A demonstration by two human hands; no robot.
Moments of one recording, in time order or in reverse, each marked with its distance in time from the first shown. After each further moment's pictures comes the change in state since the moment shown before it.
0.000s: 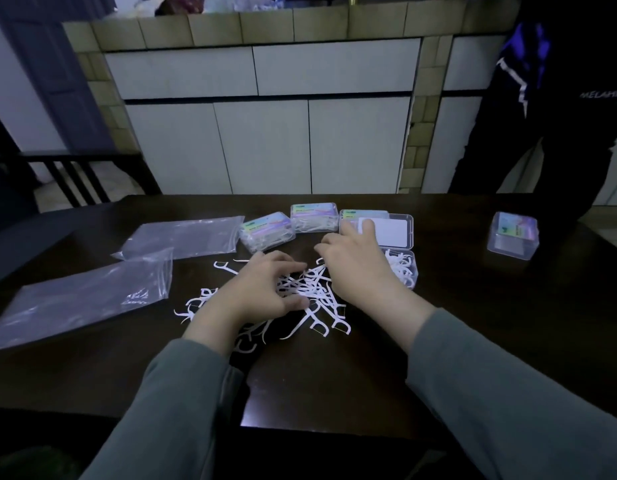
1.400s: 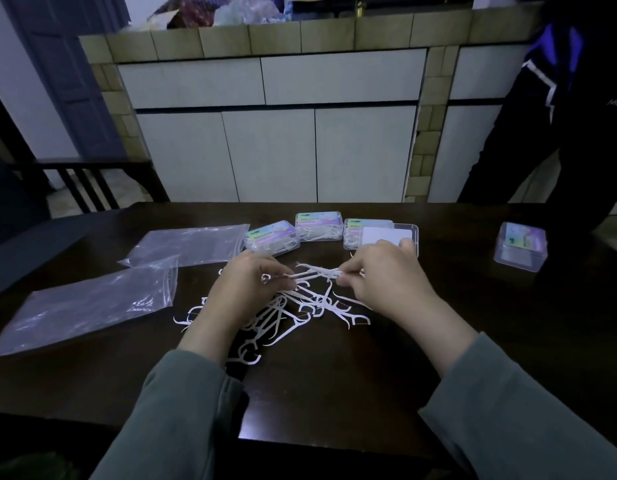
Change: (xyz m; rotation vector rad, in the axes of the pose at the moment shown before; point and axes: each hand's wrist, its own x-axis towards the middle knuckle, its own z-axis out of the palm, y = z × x) left_hand 0.000 -0.008 -0.005 -0.072 0.386 0.031; right_hand -0.018 0.025 0.000 0.445 0.078 0.189
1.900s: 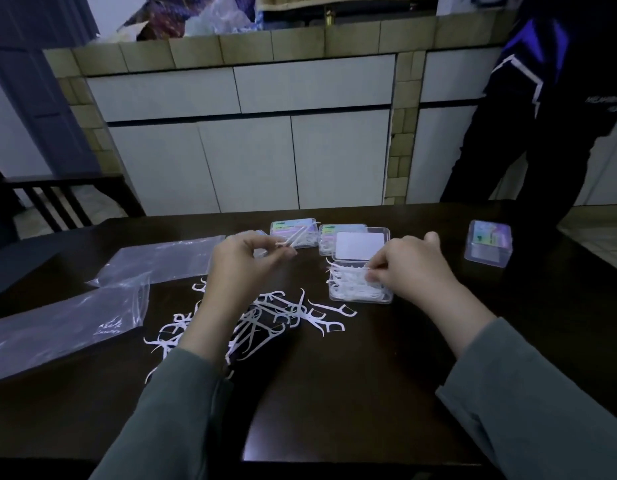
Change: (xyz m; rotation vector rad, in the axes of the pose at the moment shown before) left_hand 0.030 0.047 0.005 -0.315 0.178 -0.196; right_hand 0.001 0.066 -0.015 -0.177 -0.062 0.204
